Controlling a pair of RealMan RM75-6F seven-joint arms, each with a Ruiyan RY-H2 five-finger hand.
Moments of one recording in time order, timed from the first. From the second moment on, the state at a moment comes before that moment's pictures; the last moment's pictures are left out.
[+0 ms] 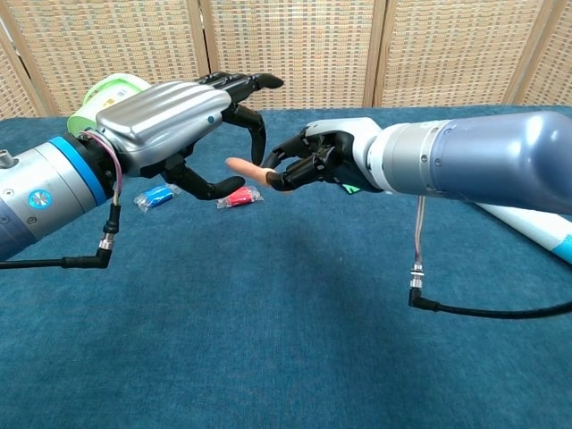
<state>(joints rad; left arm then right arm) -0.74 -1.66 -0.14 -1.41 1.55 1.17 0.33 0.98 -1.61 0.38 -1.62 -0.54 0.75 0.09</state>
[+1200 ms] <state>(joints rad) -0.72 -1.59 -0.14 -1.41 1.56 1.21 0.24 0.90 -1.50 0.36 -1.64 -0.58 0.76 0.11</state>
